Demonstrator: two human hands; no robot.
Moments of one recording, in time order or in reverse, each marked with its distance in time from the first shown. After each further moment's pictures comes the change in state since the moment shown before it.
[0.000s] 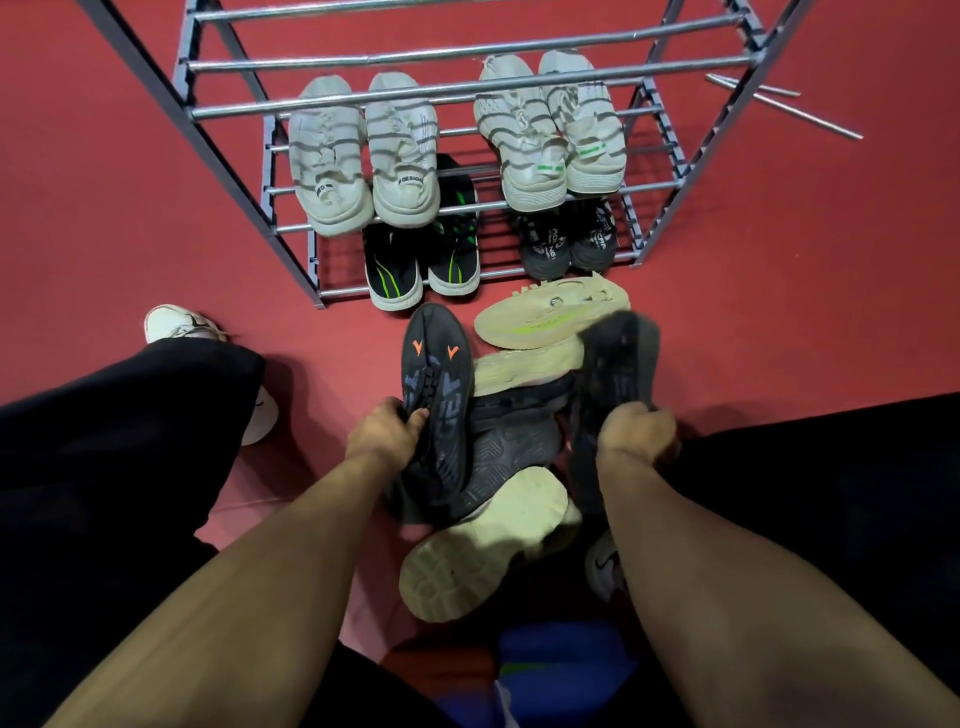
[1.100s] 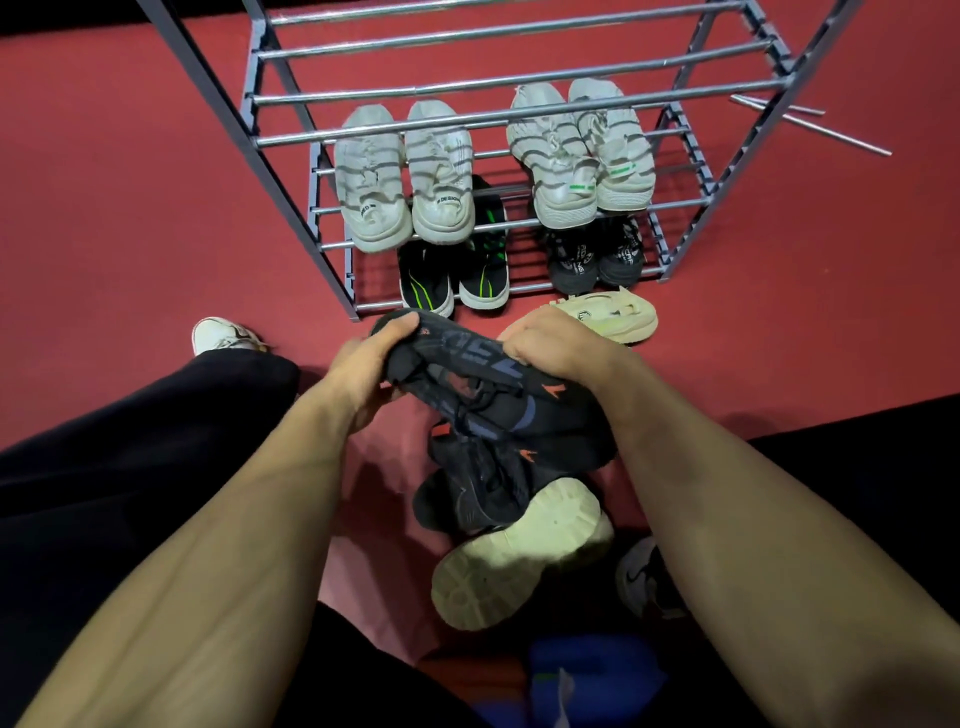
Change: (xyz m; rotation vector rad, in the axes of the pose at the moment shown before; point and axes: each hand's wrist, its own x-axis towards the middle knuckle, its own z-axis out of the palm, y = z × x) left_hand 0.005 0.023 -0.106 -1.071 -0.153 0.004; right_hand -0.083 -0.125 0.040 -0.639 -1.082 -0.722
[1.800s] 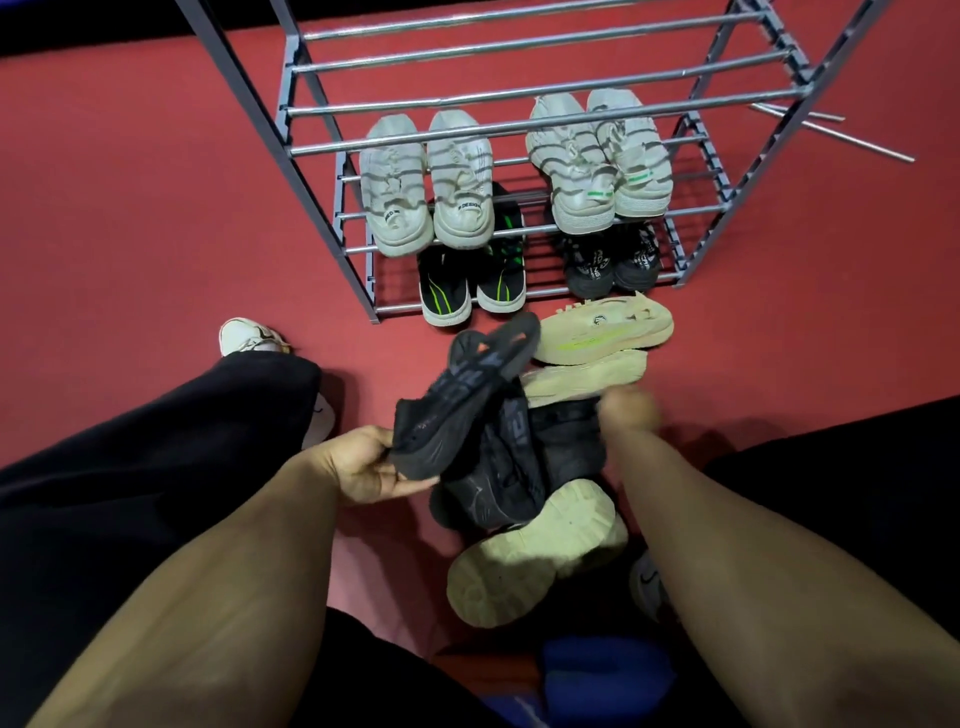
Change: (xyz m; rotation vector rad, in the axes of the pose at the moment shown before) left_hand -0.030 -0.063 -0.051 -0.151 -0.264 -0.576; right_hand -0.004 0.100 0.049 0.381 0.593 0.569
